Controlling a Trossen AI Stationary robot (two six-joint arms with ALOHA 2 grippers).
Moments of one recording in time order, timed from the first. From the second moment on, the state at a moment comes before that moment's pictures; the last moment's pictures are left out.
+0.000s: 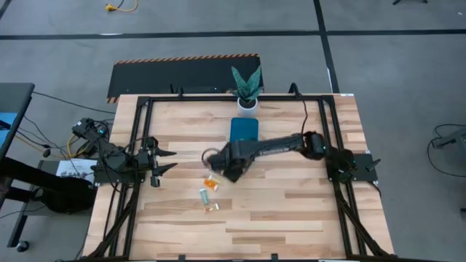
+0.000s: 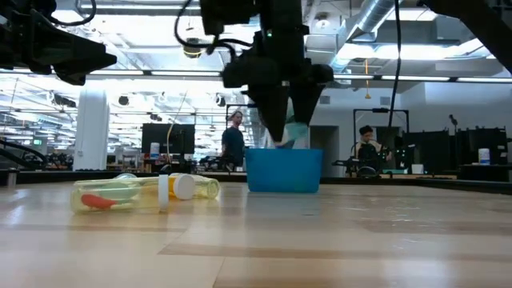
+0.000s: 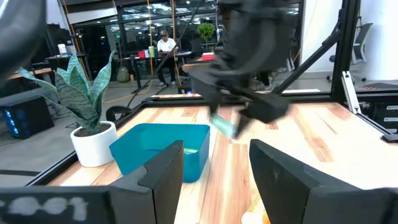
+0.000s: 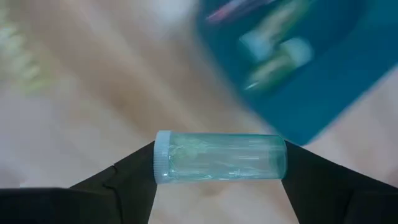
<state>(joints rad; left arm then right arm) -0.66 0.02 0.03 0.02 -0.82 0.09 0.10 2.32 2.15 -1.52 0.24 0.77</state>
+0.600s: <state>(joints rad) -0.66 0.02 0.03 0.02 -0.82 0.09 -0.22 2.32 2.15 -1.46 0.20 0.00</state>
